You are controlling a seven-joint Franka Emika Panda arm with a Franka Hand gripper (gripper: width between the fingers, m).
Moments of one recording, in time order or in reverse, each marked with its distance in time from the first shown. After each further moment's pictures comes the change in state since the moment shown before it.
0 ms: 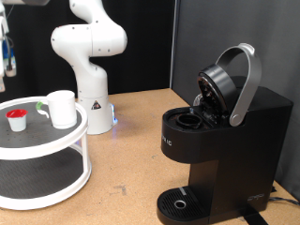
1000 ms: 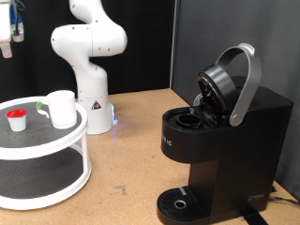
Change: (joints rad) arm -0.004 -0.086 0.149 0.133 0.040 -0.285 0.108
